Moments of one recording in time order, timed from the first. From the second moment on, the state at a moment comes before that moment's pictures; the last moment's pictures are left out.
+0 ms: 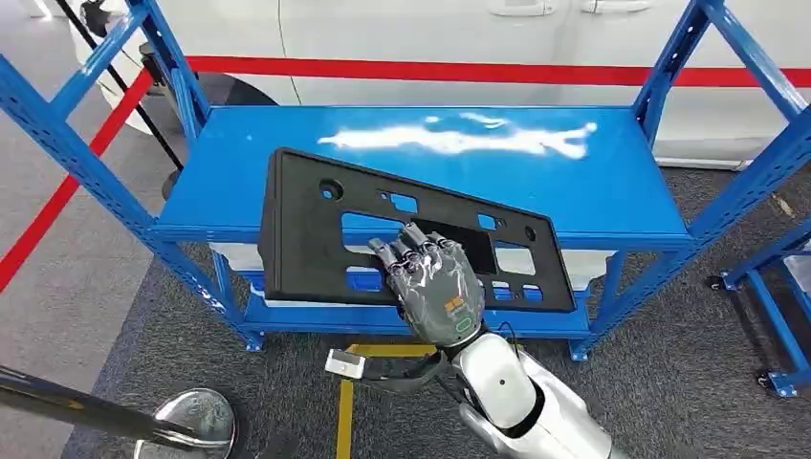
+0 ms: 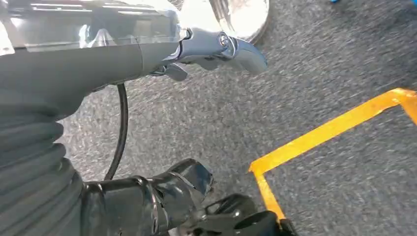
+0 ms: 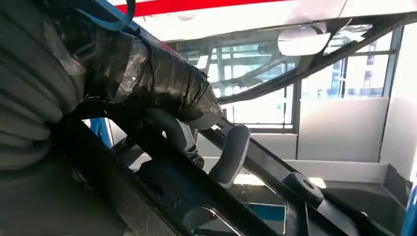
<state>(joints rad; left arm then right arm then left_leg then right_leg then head) -0.10 -0.24 0.78 -0.19 -1.35 0.29 -0.38 -0.46 -0.10 0.92 -1.46 1.49 -0.38 0.11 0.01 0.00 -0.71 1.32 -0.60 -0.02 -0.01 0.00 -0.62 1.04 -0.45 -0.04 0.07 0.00</state>
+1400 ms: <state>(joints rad) -0.11 -0.23 0.78 -0.19 -1.34 0.29 -0.38 -0.49 -0.12 0.92 -1.50 1.32 -0.35 0.04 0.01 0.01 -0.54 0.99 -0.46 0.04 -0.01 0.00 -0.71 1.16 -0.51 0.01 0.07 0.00</state>
